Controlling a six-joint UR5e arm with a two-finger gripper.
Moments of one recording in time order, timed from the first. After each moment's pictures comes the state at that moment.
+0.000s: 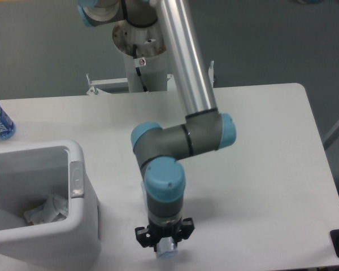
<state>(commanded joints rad) 2.32 -2.18 -1.28 -0.88 1.43 0.10</state>
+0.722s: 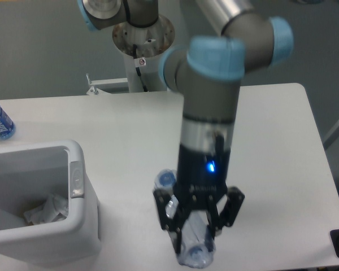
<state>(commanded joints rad) 2.36 -2.00 -1.04 -0.77 1.14 0.06</state>
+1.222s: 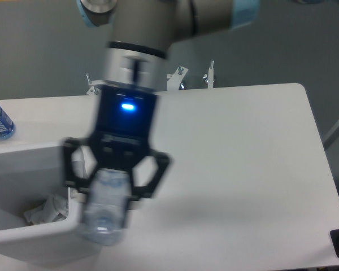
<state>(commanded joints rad) 2.16 -1.98 -1.06 -0.73 1.14 0.06</state>
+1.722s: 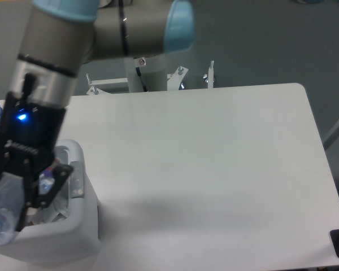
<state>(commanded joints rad) 2.06 -1.99 -1.16 -0.67 1.13 0.08</state>
